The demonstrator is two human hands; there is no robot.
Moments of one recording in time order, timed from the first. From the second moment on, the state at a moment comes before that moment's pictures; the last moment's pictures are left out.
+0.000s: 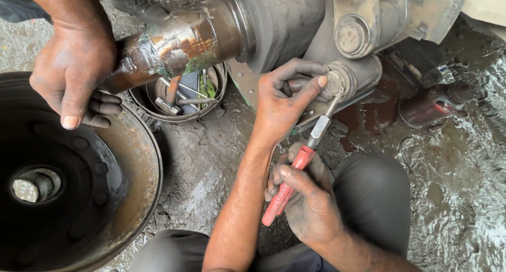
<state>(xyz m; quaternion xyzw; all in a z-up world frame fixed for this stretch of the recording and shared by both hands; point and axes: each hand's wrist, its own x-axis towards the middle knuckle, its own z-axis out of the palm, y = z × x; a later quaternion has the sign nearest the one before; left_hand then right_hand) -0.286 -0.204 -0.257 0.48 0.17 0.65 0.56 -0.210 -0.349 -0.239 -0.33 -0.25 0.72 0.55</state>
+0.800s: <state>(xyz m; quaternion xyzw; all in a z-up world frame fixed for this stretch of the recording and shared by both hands) -0.287 -0.205 -0.254 0.48 0.20 0.65 0.56 -0.209 -0.348 -0.242 -0.33 -0.23 0.73 0.55</state>
